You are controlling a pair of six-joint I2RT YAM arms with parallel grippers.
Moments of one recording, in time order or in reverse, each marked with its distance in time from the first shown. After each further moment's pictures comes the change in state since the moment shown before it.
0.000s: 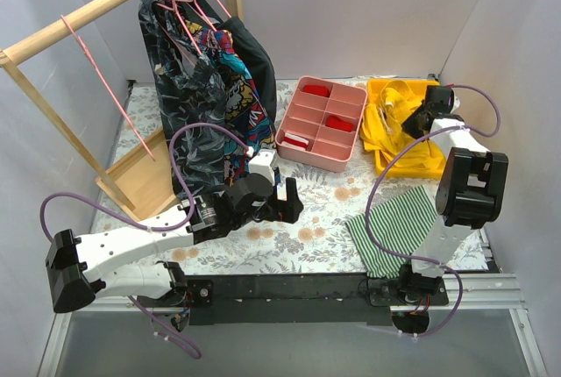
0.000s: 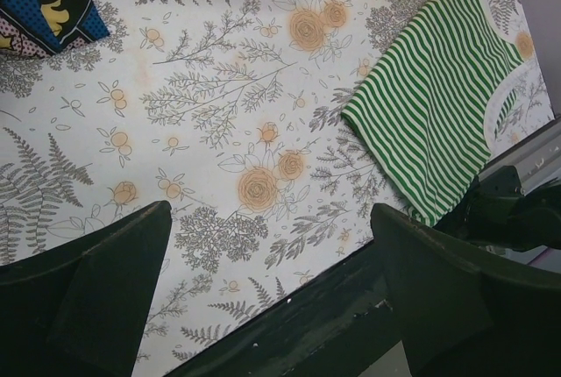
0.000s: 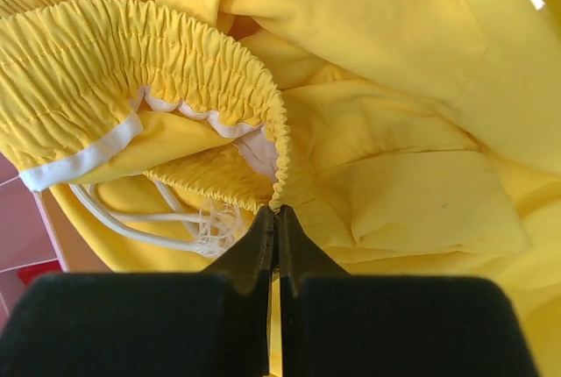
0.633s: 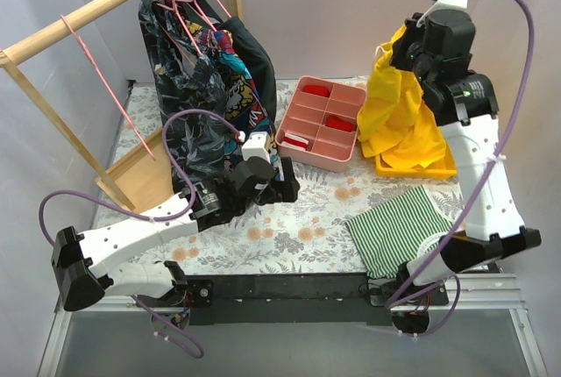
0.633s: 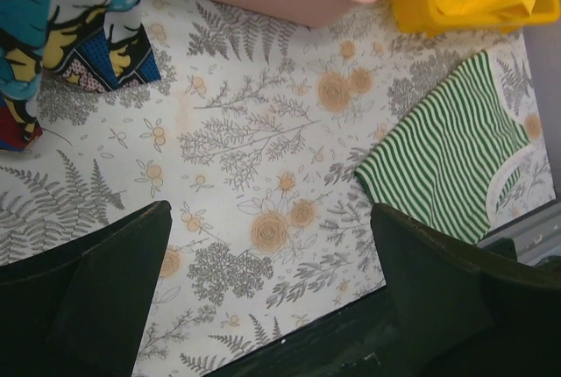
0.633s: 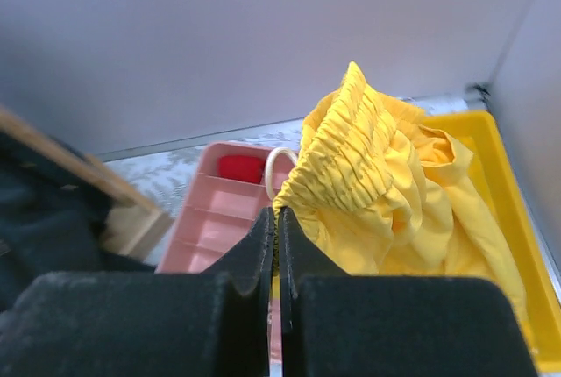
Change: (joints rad) left arm 0.059 0.063 0.105 -0.066 -0.084 -0.048; right arm 0.416 -0.315 0.694 -0.442 0.266 -0.351
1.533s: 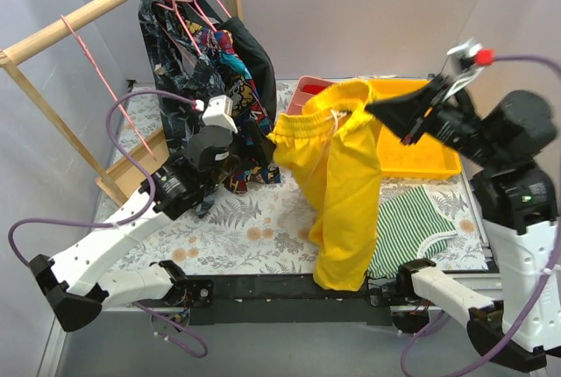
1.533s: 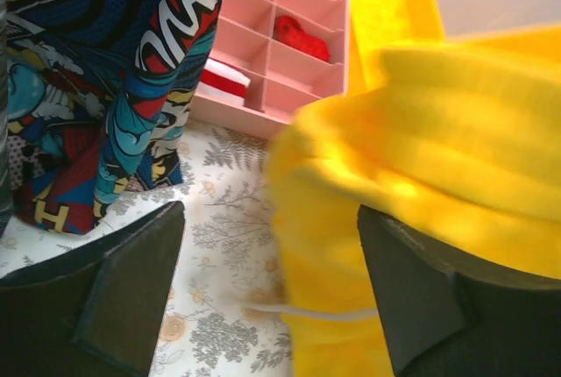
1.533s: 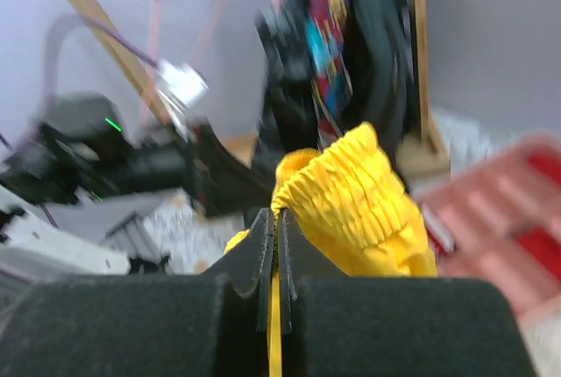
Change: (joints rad) left arm 0.222 -0.079 0.191 -0.032 0.041 0.084; right arm 0.029 -0.475 -0.211 0.127 -0.883 0.112
